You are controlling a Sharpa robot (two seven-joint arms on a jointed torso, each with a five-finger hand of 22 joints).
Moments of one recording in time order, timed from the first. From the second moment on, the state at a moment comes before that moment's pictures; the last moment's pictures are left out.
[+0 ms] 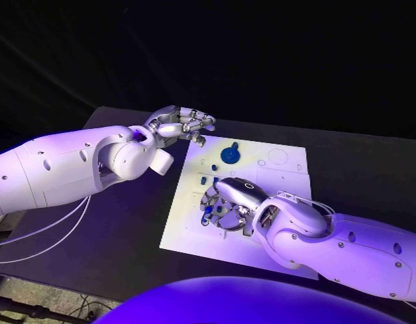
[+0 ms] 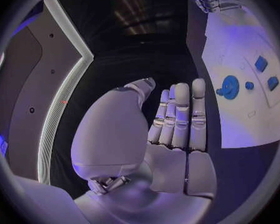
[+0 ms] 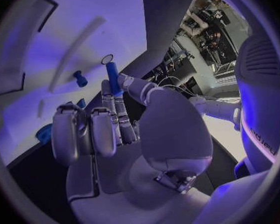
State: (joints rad) left arm 1.15 -0.89 -0.01 1.49 -0.15 -0.11 0.25; left_hand 1.41 -0.22 0.44 0.24 0.20 0.83 0.18 0.30 0.41 0.99 0.12 0.33 0.22 1.03 0.05 1.17 0.51 0.17 1.03 0.16 0.47 1.30; right arm 1.00 -0.59 -0.13 1.69 -1.53 -0.38 -0.19; right_hand 1.27 -0.18 0.71 -0.06 0.09 1.05 0.13 0.26 0.43 1.20 0.08 0.13 0.19 1.47 0.00 1.41 1.23 0.06 1.47 0.10 1.38 1.31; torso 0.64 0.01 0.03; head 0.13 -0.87
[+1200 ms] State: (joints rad) left arm 1.15 -0.89 -0.01 1.49 -0.15 -0.11 0.25; left_hand 1.41 -0.21 0.44 0.24 0.20 0.83 0.18 0.30 0.41 0.99 0.12 0.33 0.22 1.03 0.05 1.17 0.51 0.17 1.03 0.16 0.47 1.30; right arm 0.99 -0.57 -0.13 1.67 -1.60 -0.34 -0.23; right_hand 1.26 -0.18 0.71 -0.06 0.10 1.05 0.13 0.26 0.43 1.20 0.08 0.12 0.19 1.47 0.00 1.41 1.23 0.06 1.47 0.10 1.38 1.31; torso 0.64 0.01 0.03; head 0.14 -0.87
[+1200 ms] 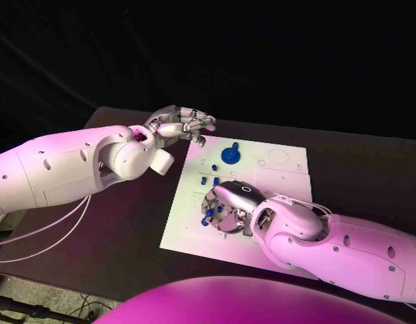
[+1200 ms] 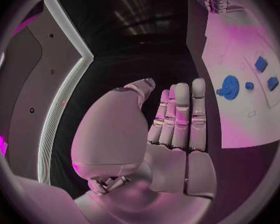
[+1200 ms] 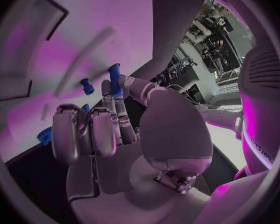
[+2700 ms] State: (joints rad) left arm 1.15 -0.89 -0.01 1.49 -0.15 -0.11 0.24; left_hand 1.40 -0.21 0.44 0.24 0.20 0.83 0.18 0.30 0.42 0.99 0.12 0.33 0.22 1.03 0.05 1.17 0.51 0.17 1.03 0.16 0.46 1.30; right arm 0.98 -0.62 -0.14 1.70 -1.58 -0.37 -0.22; right_hand 1.18 -0.24 0.36 0.00 0.24 0.90 0.16 0.19 0.42 1.05 0.10 0.12 0.22 1.46 0.01 1.39 1.19 0.06 1.45 0.13 1.27 1.31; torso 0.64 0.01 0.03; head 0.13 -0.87
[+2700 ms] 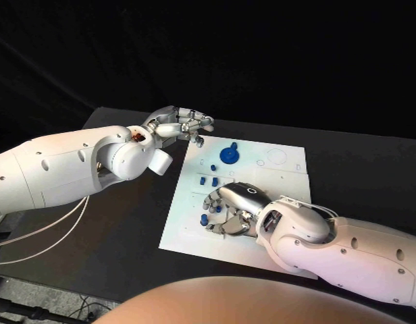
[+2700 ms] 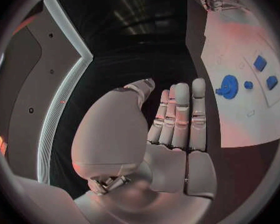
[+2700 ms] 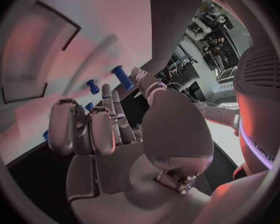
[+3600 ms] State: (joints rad) left arm 1.15 -0.90 -0.01 1.49 -0.15 -0.11 0.24; left_hand 1.40 -0.21 0.44 0.24 0.19 0.83 0.18 0.30 0.42 0.99 0.12 0.33 0.22 1.03 0.05 1.17 0.51 0.17 1.03 0.16 0.46 1.30; right arm 1.11 -1.11 -0.13 1.88 -1.06 -0.43 -0.15; right_hand 1.31 -0.13 0.01 0.29 0.26 0.82 0.11 0.48 0.60 1.40 0.03 1.37 1.30 1.46 -0.03 1.53 1.31 0.02 1.47 0.08 1.56 1.31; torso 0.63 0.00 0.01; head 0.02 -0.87
